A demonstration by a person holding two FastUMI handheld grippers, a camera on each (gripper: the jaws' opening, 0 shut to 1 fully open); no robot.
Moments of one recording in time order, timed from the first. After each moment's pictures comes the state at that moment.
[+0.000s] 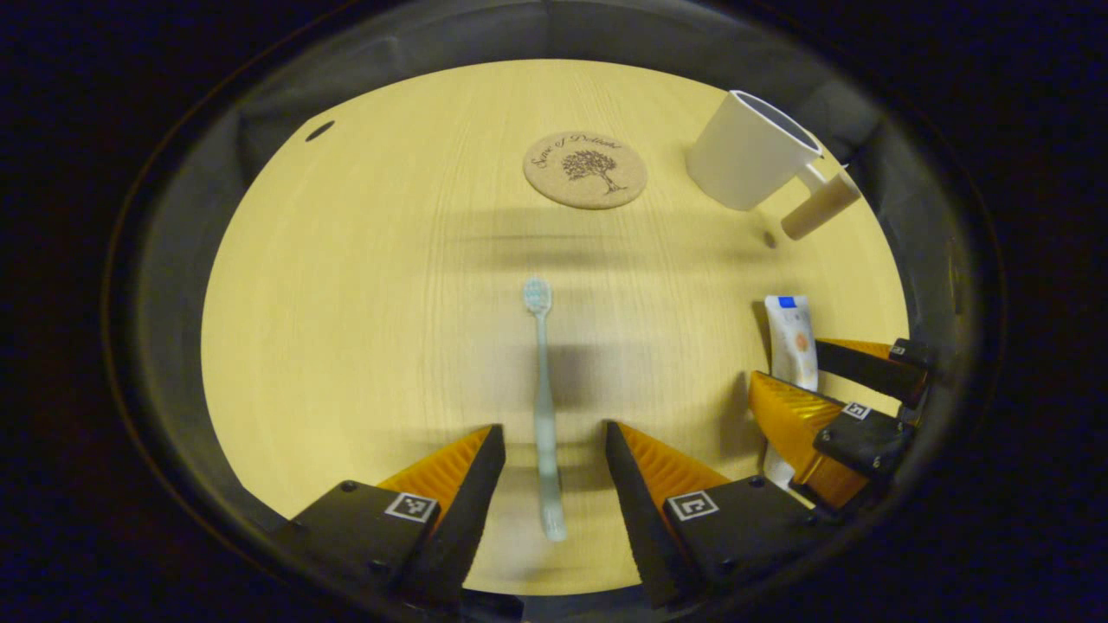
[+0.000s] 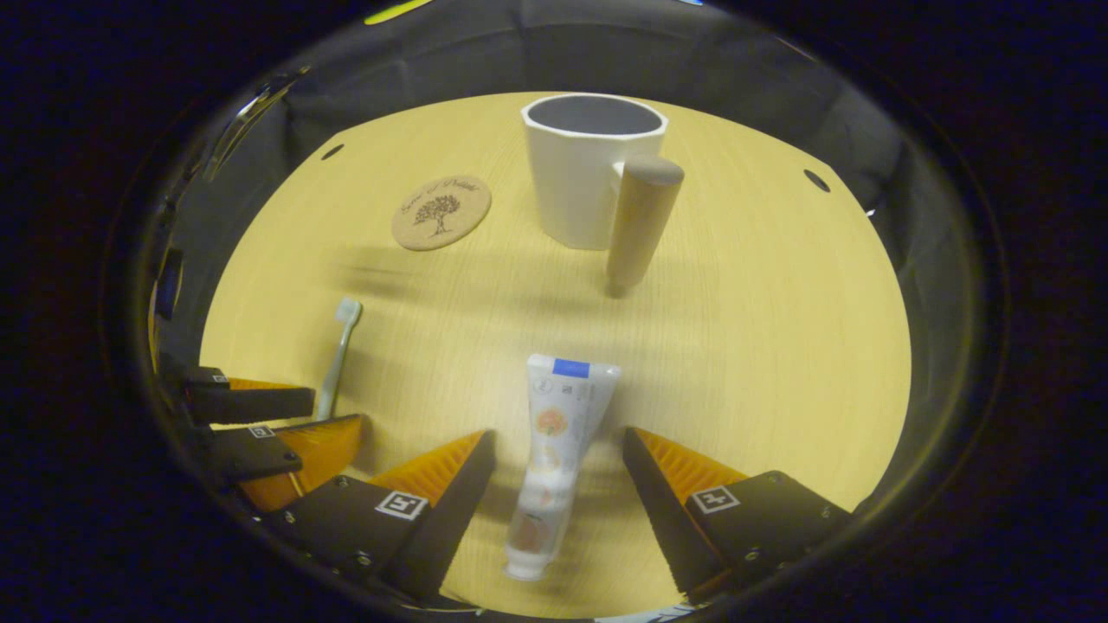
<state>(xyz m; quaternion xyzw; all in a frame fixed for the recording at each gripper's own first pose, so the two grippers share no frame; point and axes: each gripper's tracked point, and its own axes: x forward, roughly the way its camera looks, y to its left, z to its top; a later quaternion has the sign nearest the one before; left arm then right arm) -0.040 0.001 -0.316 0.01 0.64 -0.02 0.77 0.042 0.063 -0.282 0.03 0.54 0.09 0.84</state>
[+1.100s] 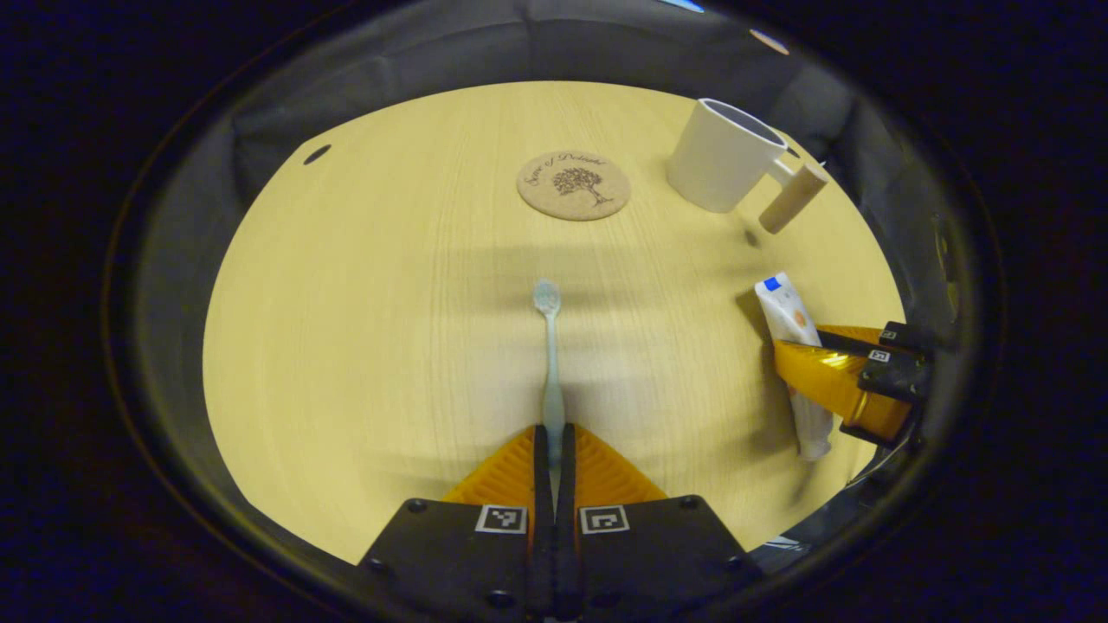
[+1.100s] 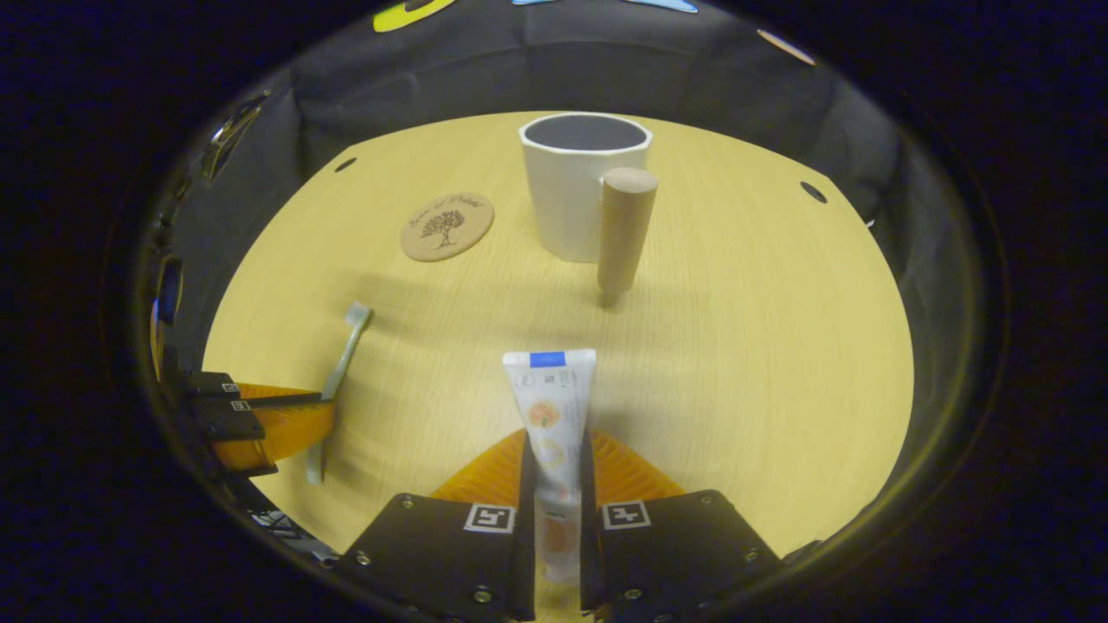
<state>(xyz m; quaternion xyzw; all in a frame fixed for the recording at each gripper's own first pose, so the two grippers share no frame) -0.042 0.003 -0.309 0.01 0.58 -0.04 0.81 0.043 0.060 -0.274 0.04 0.48 0.11 0.87</state>
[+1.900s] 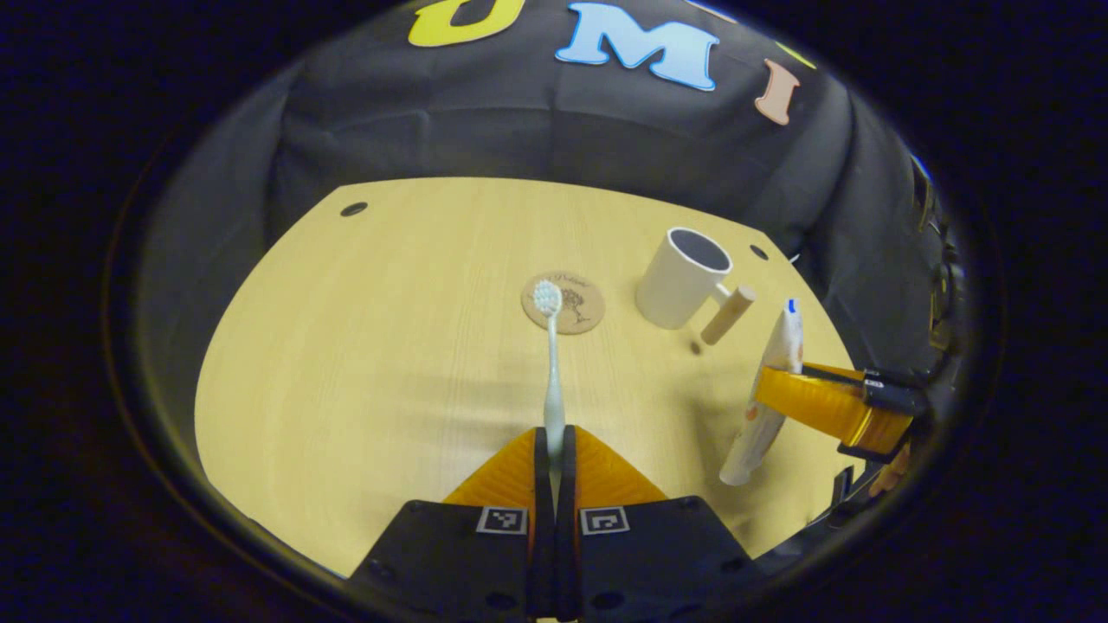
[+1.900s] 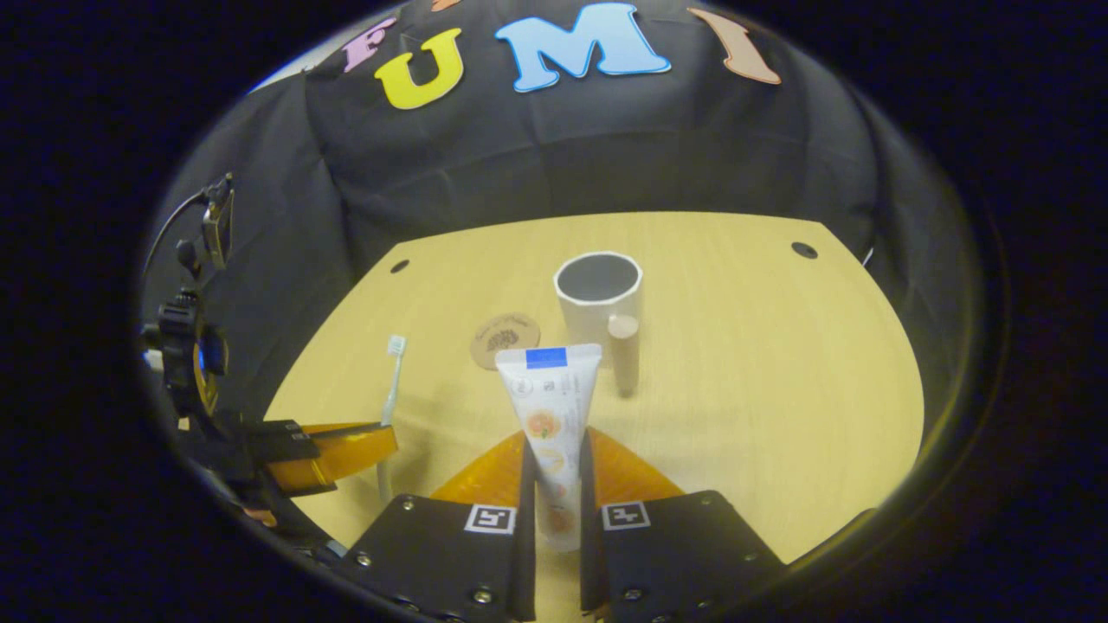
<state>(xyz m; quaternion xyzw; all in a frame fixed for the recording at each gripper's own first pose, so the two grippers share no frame) -0.011 -0.008 -0.222 -0.06 0.42 -0.05 0.90 0.057 0.062 -0.168 0.12 0.32 0.14 0.93</state>
